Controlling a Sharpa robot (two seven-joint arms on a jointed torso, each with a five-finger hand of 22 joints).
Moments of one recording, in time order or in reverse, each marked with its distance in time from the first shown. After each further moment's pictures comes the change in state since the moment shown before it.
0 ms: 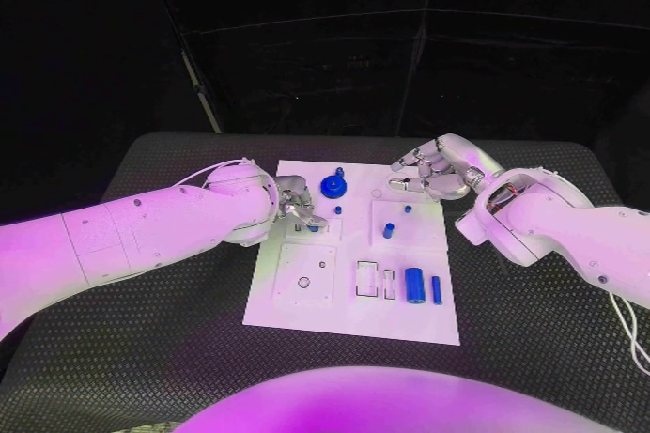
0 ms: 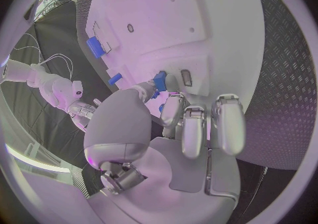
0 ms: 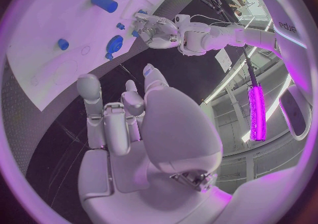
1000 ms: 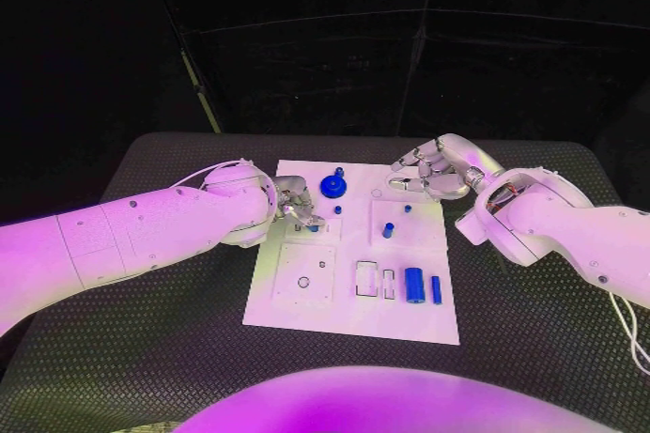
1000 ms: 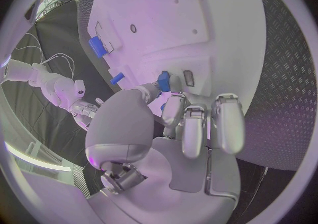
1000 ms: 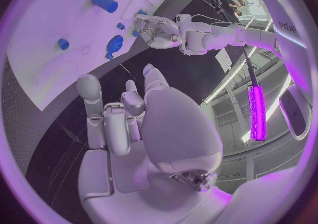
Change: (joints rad) left arm -0.002 -0.016 0.000 0.023 0.004 -0.013 0.007; left_hand 0.060 0.003 0.074 -0.047 0.000 -0.020 0.005 -0.007 -0.010 -0.007 0.007 -0.005 -0.005 0.000 0.000 0.000 0.000 0.006 -0.006 0.006 -0.004 0.000; right arm 0.000 0.000 0.000 0.000 0.000 0.000 0.000; right_hand 0.000 0.000 0.000 0.000 0.000 0.000 0.000 0.000 0.000 0.000 0.000 0.000 0.004 0.000 0.000 0.004 0.000 0.000 0.000 0.000 0.004 0.006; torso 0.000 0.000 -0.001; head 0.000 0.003
